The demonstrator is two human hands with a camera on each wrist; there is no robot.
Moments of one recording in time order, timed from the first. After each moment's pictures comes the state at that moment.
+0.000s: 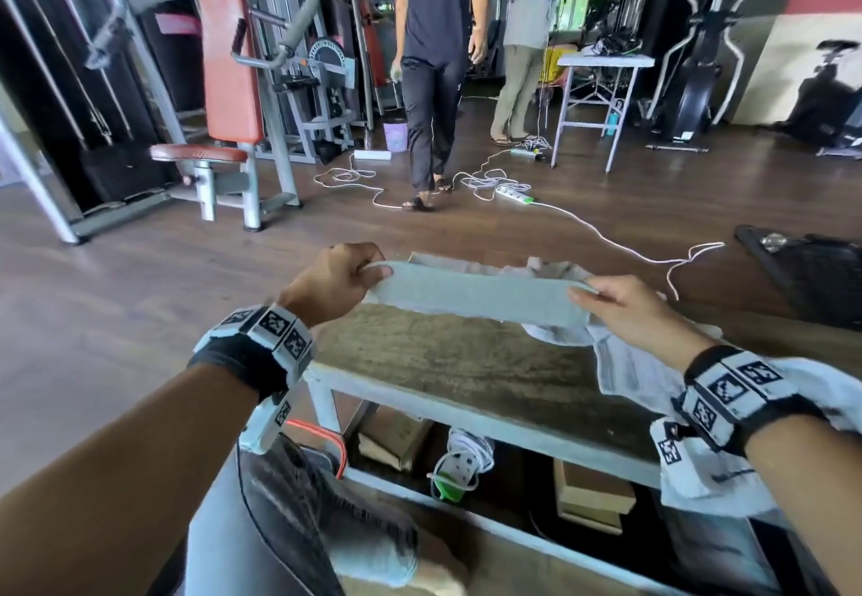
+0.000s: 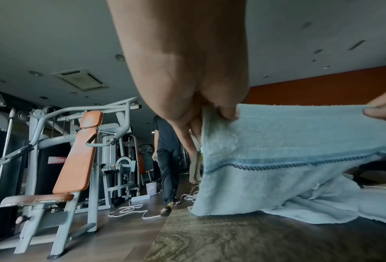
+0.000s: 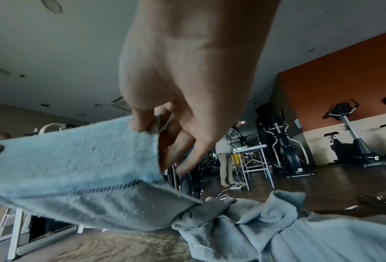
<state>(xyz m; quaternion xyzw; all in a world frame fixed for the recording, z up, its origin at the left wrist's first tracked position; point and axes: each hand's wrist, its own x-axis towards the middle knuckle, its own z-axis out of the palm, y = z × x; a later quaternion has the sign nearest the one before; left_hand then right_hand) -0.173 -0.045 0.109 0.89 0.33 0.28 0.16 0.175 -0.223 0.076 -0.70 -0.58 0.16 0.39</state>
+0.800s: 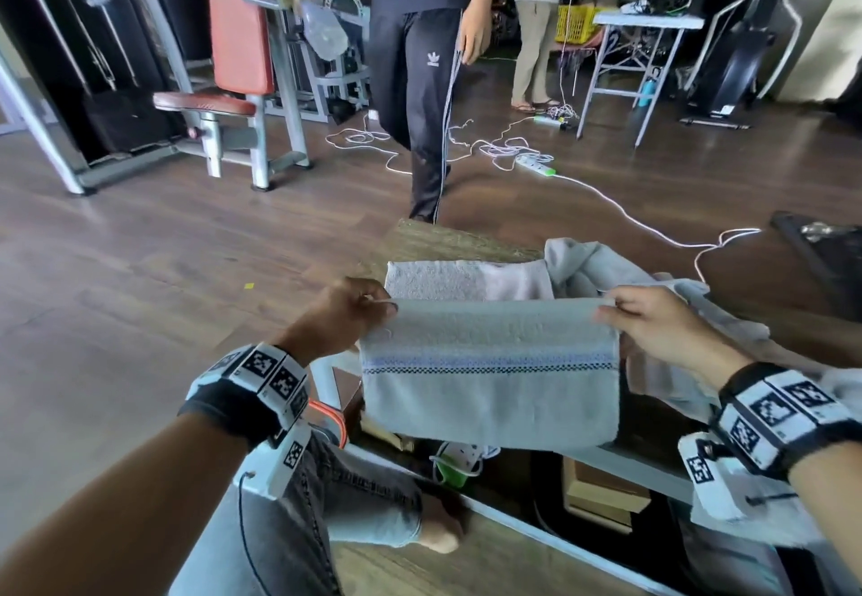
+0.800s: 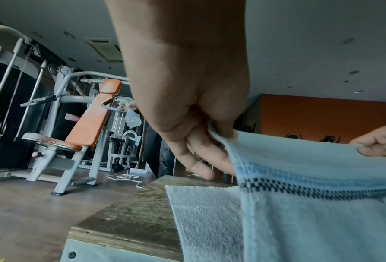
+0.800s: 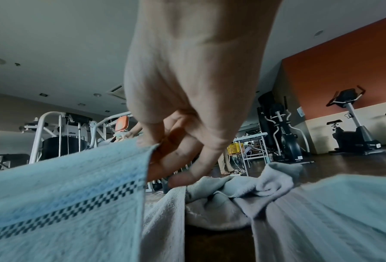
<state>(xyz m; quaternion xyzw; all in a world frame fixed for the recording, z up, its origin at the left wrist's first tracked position) -0.178 -0.043 0.027 0.81 0.41 0.24 0.33 0.179 -0.206 0.045 -0.76 -0.51 0.23 0.32</state>
